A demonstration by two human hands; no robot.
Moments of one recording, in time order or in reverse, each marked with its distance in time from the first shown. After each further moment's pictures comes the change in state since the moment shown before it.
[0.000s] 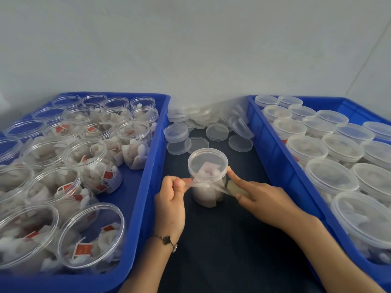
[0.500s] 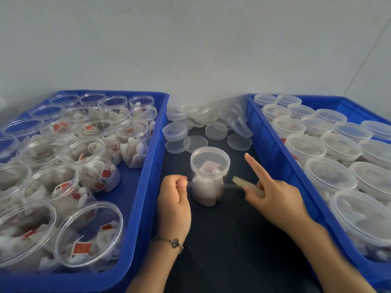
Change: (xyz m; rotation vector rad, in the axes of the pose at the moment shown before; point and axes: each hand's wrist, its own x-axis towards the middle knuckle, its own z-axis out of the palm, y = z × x) left_hand -0.004 -0.003 0.009 0.145 0.118 0.160; right_hand -0.018 -0.004 -0.003 0.117 0.271 0.203
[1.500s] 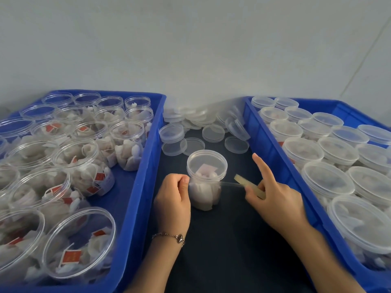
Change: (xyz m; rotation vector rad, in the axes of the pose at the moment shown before) left_hand 0.012 -0.005 0.014 0.218 0.123 0.188; right_hand 0.002 -0.004 -0.002 -0.017 0.072 0.139
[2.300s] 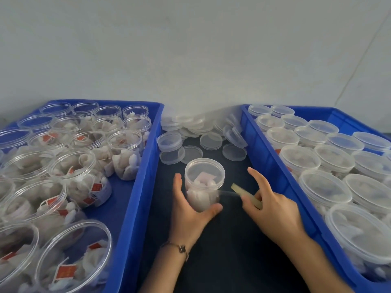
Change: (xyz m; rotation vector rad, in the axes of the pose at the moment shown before) left_hand -0.012 -0.010 0.027 -0.430 -0.409 -0.349; right_hand 0.001 0.001 0.002 0.004 -0.003 -0.008
